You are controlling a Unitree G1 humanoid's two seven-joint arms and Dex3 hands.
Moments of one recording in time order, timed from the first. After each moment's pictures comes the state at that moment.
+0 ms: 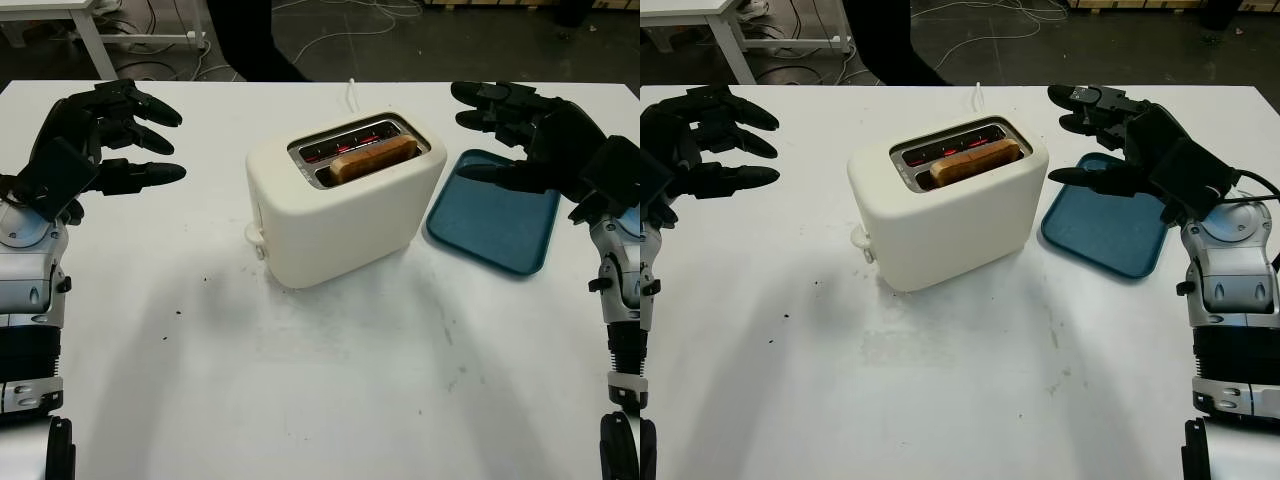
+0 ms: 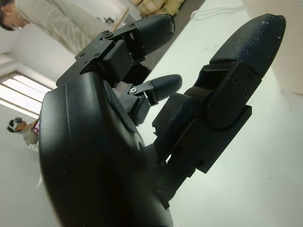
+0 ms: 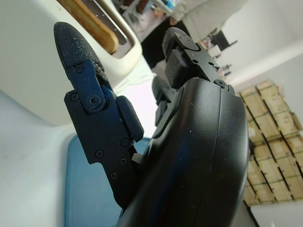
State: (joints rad) left arm -0.50 0.55 0.21 0.19 -0.07 -0.09 -0.34; right arm -0.53 -0.58 -0.14 0.16 0.11 0.05 0.55
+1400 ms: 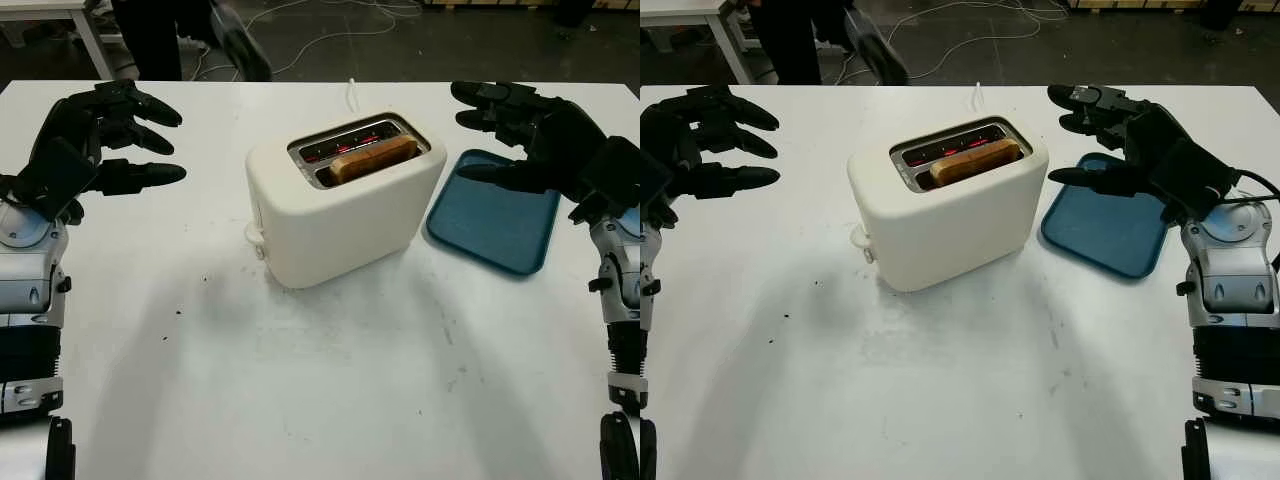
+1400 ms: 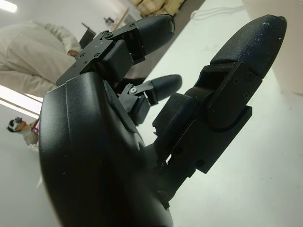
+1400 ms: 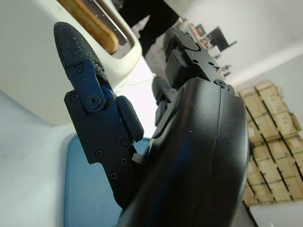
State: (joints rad) left arm -0.50 0.55 0.21 0.19 -0.07 -0.09 -0.34; right arm -0.52 -0.58 -0.14 0.16 0.11 0.04 0.55
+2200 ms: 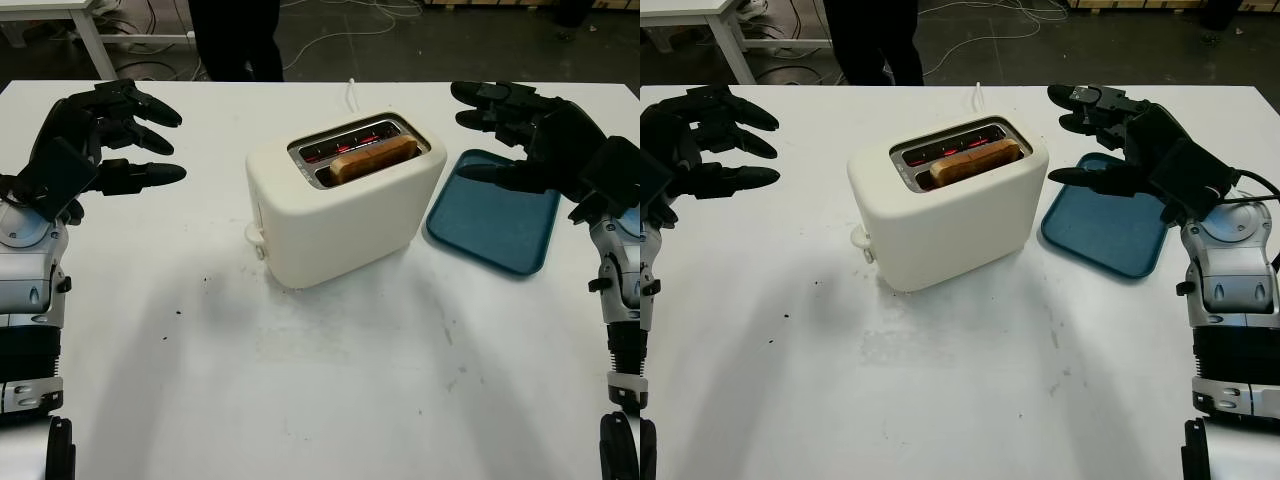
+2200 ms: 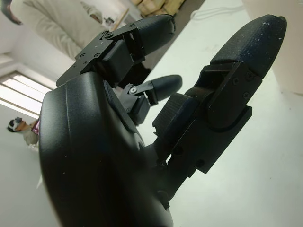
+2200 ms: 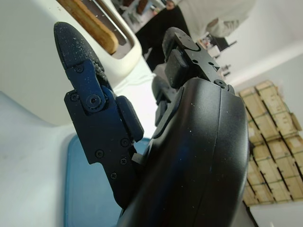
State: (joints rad) left arm -0.50 0.55 0.21 0.19 -0.07 -0.09 -0.34; right arm -0.52 -0.58 -0.14 0.16 0.11 0.04 0.55
